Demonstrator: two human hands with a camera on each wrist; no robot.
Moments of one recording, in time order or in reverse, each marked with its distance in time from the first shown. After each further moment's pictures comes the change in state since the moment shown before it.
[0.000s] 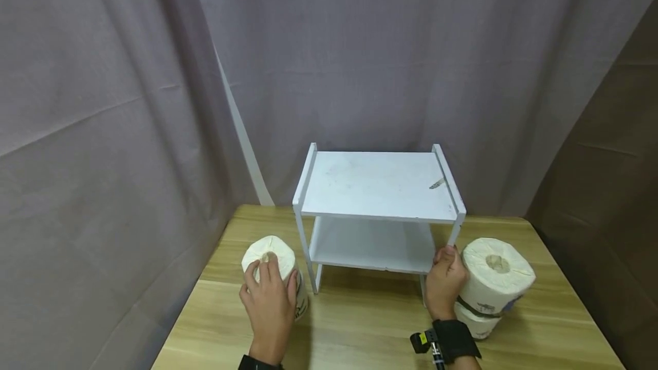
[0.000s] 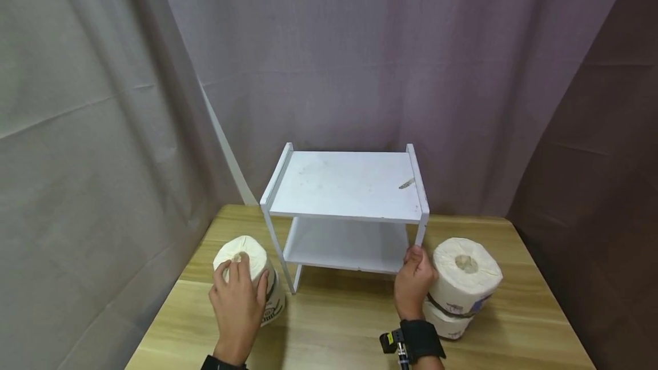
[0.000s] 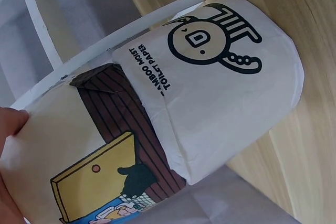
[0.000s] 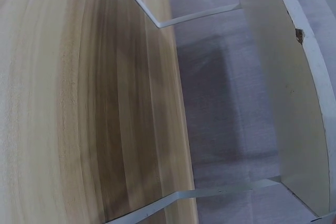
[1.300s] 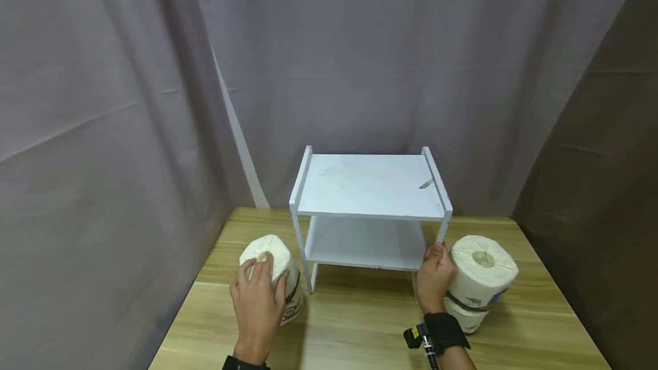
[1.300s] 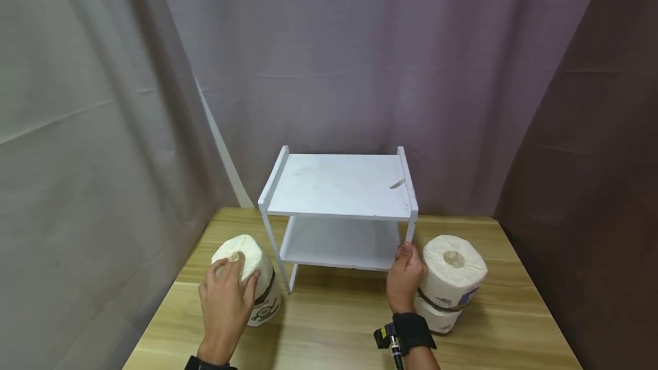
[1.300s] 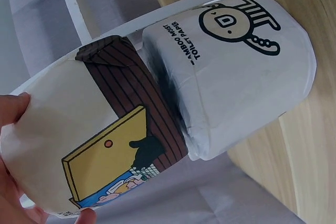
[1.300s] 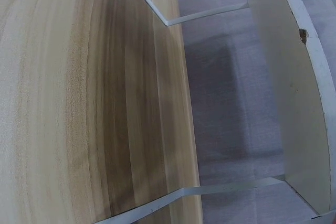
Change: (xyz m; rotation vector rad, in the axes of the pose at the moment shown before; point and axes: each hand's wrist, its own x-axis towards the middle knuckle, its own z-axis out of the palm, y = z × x) left_hand 0.008 -0.006 -0.030 -0.210 -0.058 0.017; right_hand 0.003 -0.011 -0.006 -0.024 -0.023 -0.027
